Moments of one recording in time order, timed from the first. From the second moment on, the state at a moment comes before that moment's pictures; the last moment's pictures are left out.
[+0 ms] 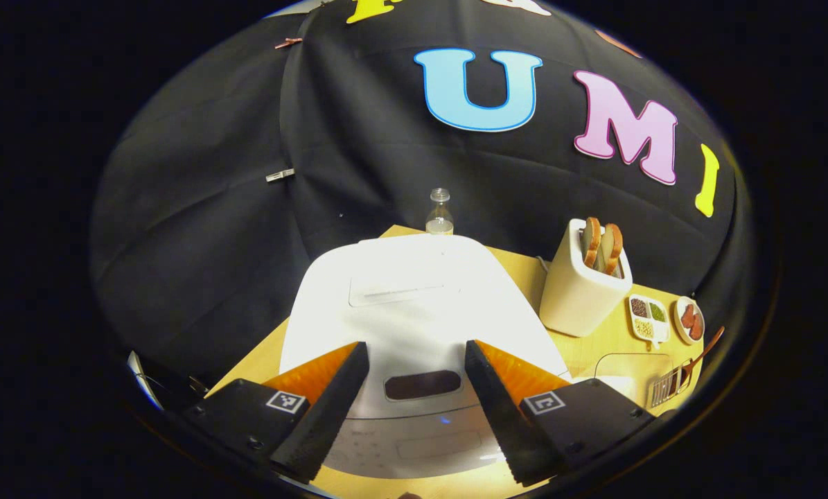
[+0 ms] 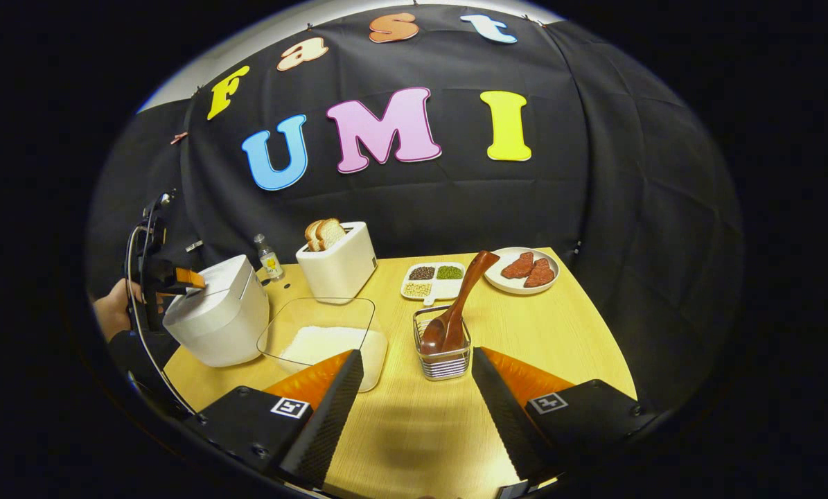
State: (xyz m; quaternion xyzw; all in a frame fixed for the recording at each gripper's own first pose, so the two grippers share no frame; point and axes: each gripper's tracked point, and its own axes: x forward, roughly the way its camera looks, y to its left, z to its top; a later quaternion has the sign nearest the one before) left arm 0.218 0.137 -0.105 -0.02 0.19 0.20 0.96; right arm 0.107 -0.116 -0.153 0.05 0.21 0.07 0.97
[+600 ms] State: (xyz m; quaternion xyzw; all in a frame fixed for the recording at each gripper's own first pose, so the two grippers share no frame) left arm 0.217 0.120 -0.111 -0.01 0.21 0.22 0.95; right arm 0.114 -0.170 -0.168 0.06 0.21 0.09 0.97
